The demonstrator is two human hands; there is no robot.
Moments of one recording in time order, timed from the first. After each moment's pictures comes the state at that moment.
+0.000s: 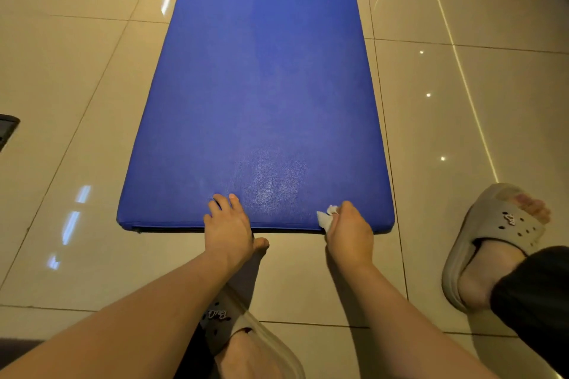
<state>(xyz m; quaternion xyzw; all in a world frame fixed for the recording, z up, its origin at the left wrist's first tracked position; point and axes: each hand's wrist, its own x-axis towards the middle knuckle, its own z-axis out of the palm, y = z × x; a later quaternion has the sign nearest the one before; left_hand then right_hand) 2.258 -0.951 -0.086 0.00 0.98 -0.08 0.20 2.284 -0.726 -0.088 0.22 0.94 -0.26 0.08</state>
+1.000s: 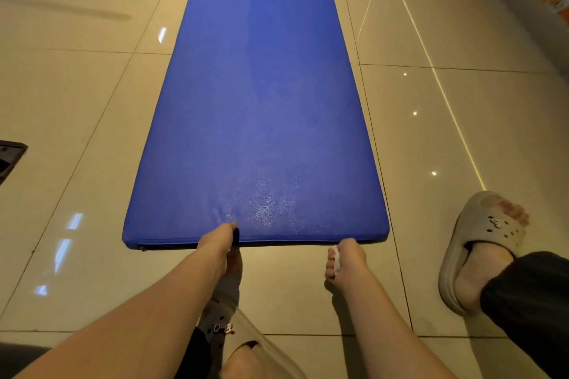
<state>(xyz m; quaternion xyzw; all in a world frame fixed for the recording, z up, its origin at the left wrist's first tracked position) 2.244 -0.974 -0.069 -0.51 0.62 0.53 0.26 2.297 -0.738 -0.072 0.59 0.42 -0.67 0.16</state>
